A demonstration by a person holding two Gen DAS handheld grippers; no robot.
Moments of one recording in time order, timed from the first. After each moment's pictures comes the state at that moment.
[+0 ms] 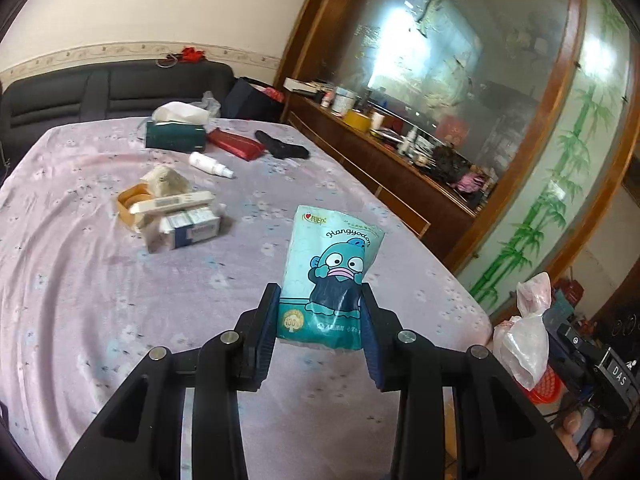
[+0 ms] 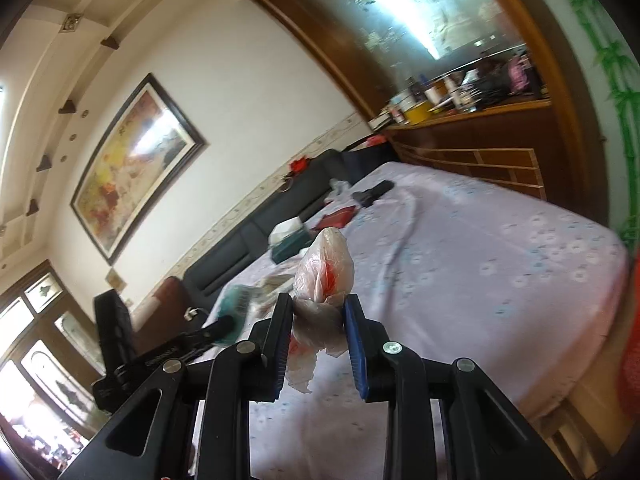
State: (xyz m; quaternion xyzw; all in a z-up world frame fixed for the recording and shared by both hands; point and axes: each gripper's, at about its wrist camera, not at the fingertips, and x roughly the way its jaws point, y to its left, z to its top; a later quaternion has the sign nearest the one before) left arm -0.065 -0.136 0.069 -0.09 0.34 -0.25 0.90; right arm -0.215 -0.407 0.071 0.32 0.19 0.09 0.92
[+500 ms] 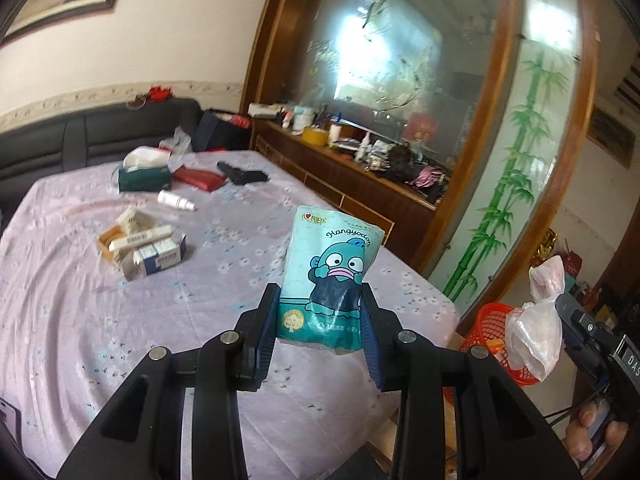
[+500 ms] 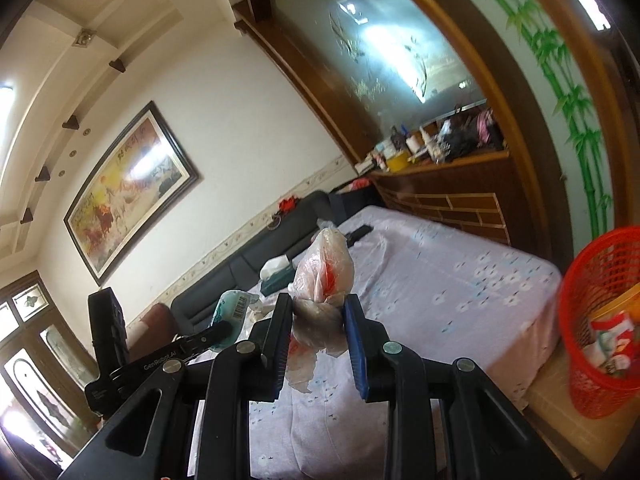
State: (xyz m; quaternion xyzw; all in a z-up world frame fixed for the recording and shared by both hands) left arm -0.136 -0.183 0.116 -0.03 0.28 -0.28 0.92; right arm -0.303 -0.433 0.103 0.31 0.13 0.05 0.94
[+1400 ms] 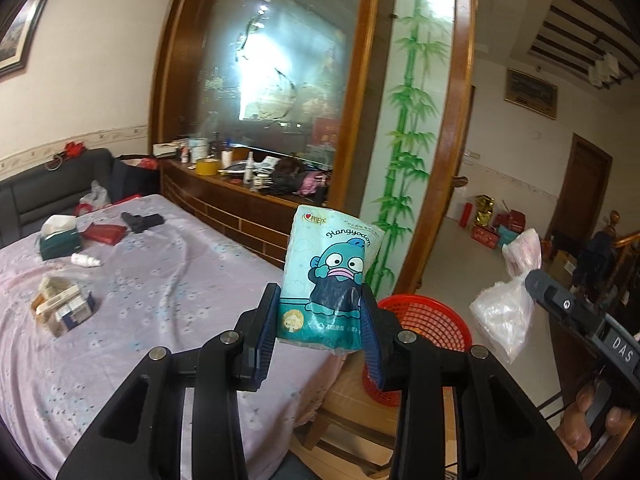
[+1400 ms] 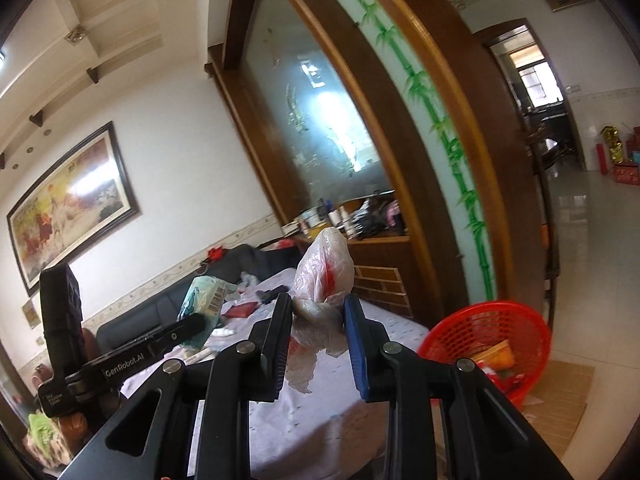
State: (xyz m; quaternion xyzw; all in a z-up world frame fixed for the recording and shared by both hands) left arm -0.223 -0.290 0.158 0.02 0.22 -0.42 0.88; right arm -0.426 -0.464 0.156 0.24 0.08 -0.12 0.96
